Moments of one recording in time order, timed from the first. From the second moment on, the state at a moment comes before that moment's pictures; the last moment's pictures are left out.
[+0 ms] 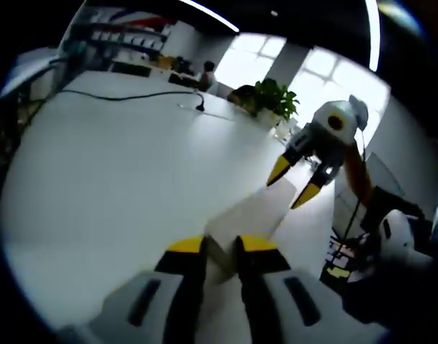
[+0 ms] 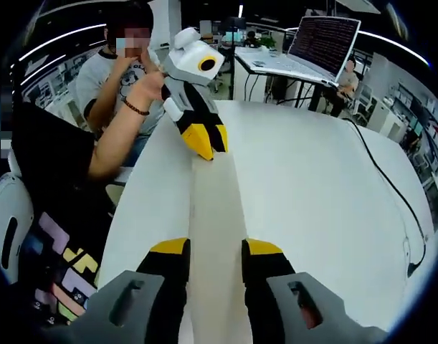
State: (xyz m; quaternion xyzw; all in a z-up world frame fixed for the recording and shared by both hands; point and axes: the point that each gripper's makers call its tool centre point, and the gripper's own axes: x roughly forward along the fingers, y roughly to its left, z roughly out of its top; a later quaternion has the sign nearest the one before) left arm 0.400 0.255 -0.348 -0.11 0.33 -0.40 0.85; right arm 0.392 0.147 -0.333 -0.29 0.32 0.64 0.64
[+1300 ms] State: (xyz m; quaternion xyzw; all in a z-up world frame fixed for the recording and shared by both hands) left arm 0.398 0.256 -0.349 -0.09 0.33 -0.40 0.85; right arm 0.397 0.120 -0.344 -0.38 0.35 0.59 0.63
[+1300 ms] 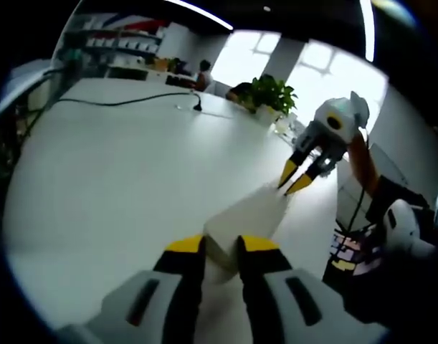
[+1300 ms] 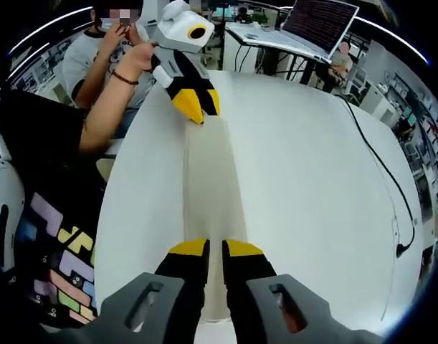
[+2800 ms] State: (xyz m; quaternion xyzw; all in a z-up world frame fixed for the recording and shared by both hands) left arm 0.391 0.258 -0.275 0.17 0.19 -0.44 0.86; right arm 0.406 0.120 -0.350 -0.45 0.46 0.53 0.56
